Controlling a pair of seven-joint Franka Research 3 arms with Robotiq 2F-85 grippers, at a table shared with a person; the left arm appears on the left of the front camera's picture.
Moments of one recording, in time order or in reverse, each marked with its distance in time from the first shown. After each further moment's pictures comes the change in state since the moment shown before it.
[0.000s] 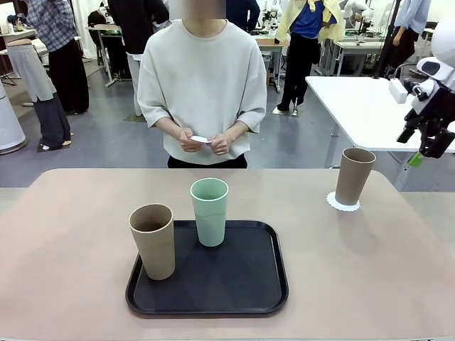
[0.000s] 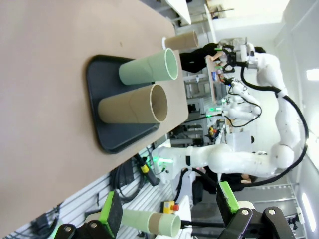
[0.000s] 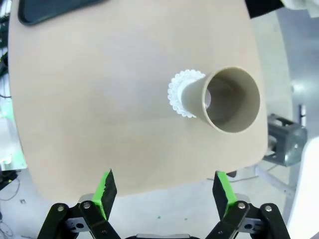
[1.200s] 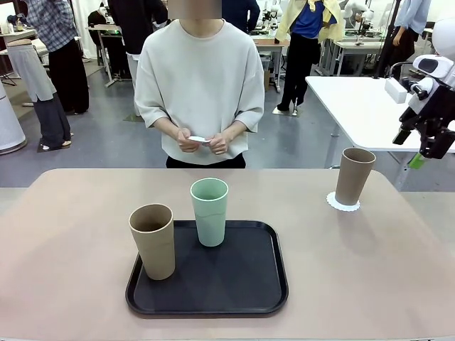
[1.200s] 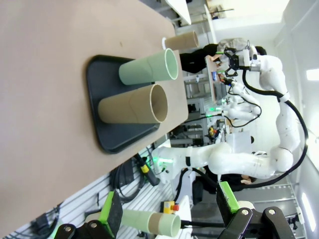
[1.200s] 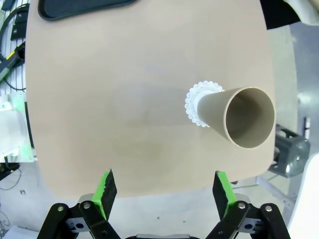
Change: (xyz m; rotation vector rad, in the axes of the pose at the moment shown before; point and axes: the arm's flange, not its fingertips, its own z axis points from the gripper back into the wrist) left arm 0.000 0.000 0.000 0.000 0.000 0.000; right arm 0.014 0.015 0.006 0.043 -0.001 0.061
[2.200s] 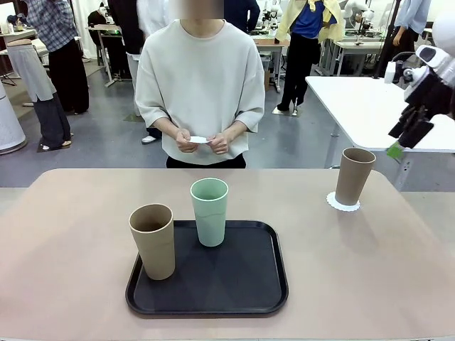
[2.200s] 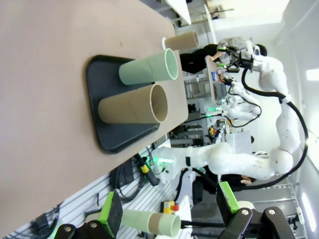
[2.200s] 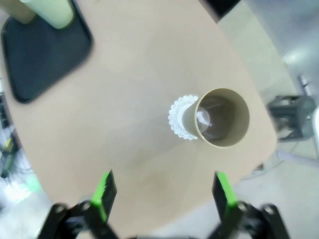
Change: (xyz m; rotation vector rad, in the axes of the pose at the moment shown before) left arm 0.000 0.000 0.000 0.000 0.000 0.000; right arm 0.020 -0.001 0.002 -0.105 -0.113 -0.469
